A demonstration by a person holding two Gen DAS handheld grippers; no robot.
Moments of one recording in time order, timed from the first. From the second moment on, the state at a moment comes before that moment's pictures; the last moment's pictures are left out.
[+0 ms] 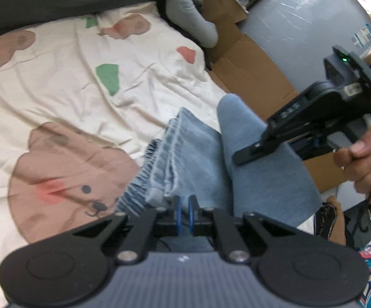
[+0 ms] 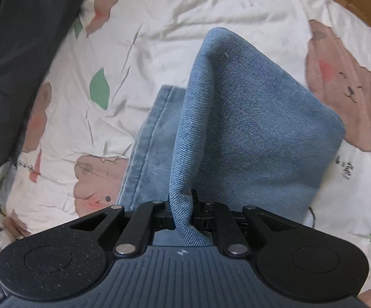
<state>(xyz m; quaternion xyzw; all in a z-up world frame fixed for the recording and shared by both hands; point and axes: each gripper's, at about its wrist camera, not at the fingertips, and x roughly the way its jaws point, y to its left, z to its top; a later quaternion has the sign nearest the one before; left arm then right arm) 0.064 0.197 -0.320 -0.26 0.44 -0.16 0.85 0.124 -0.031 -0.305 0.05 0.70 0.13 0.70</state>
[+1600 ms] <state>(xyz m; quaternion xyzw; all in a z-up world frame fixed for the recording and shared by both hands) 0.092 0.116 -0.240 -0.13 0.47 -0.24 0.84 0.080 -0.215 -0.321 0.25 0.61 0.09 0.75</state>
